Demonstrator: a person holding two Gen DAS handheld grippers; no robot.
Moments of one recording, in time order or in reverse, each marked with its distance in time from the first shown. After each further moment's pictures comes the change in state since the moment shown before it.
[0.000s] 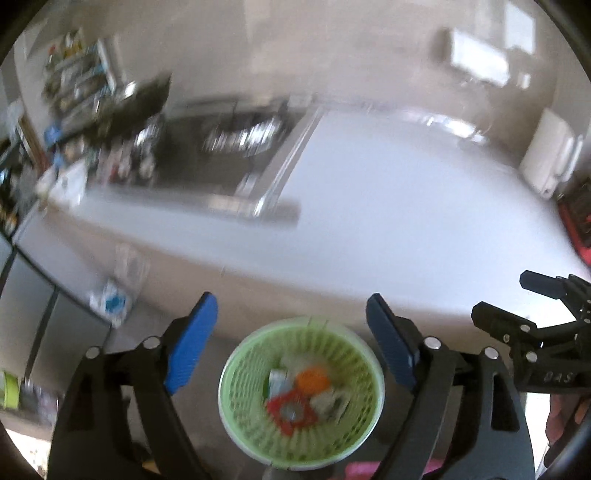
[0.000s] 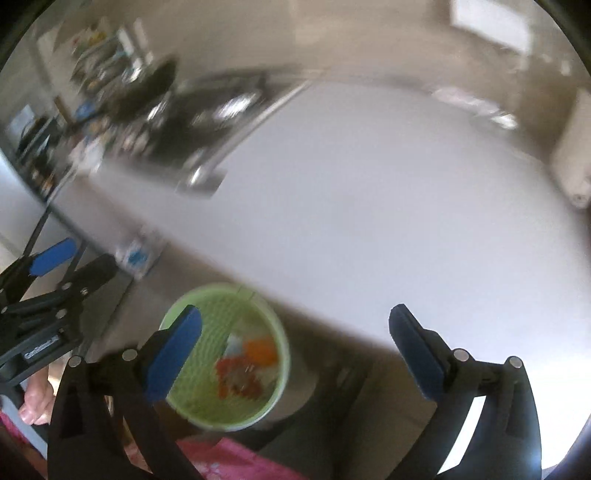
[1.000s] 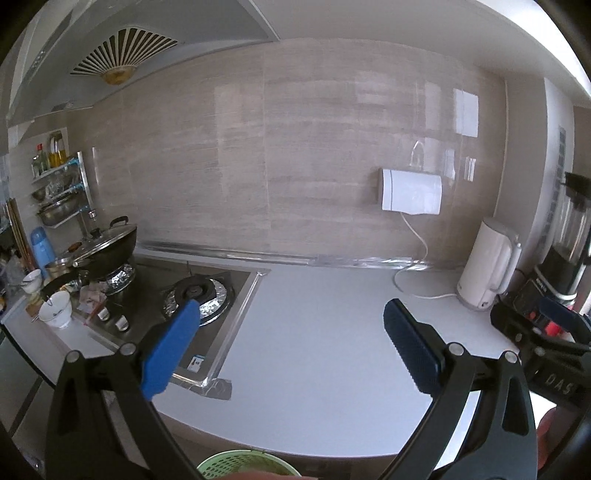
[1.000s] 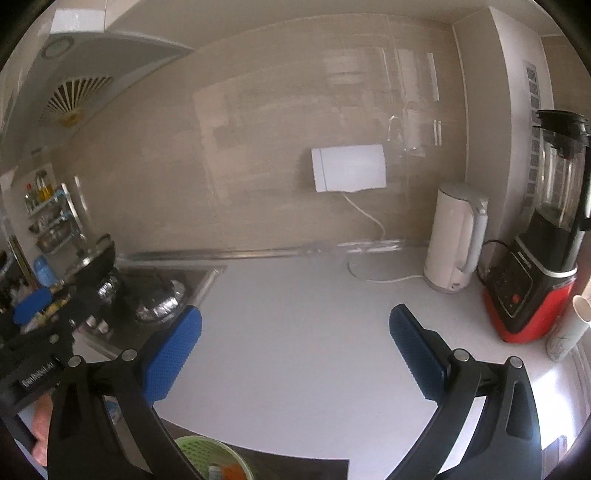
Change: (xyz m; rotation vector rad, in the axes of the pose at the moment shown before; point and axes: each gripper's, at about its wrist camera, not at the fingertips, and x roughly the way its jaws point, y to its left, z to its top) left arm -0.123 -0.086 0.139 0.040 -0.385 -0.091; right arm -0.191 -0.072 0.076 0.224 -0.503 -0.245
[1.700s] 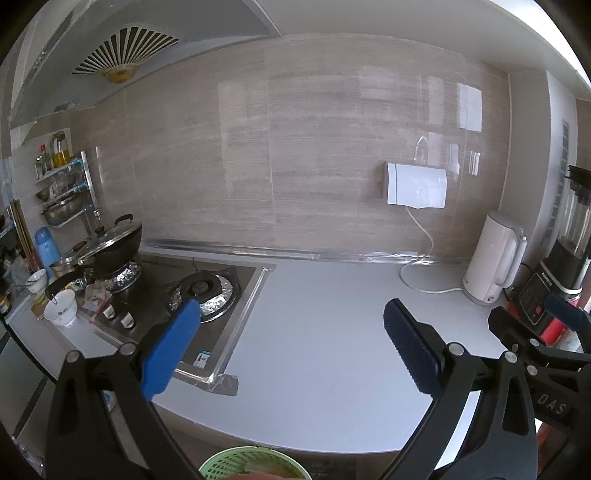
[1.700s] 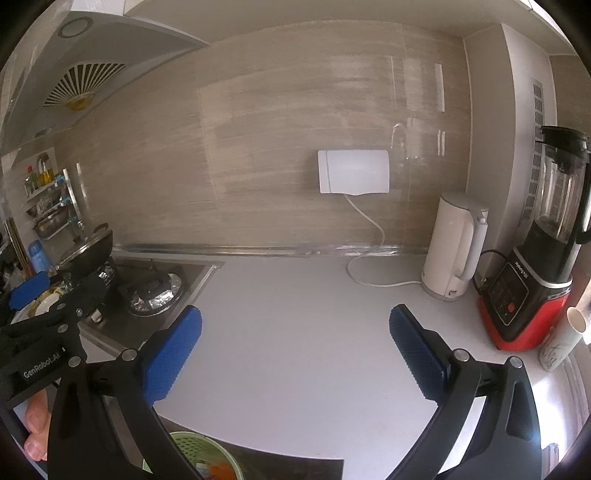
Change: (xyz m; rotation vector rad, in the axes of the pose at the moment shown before) left arm -0.002 0.001 -0.004 0.013 0.009 0.026; right arm -0.006 0.018 -0.006 -0.052 -0.011 -0.014
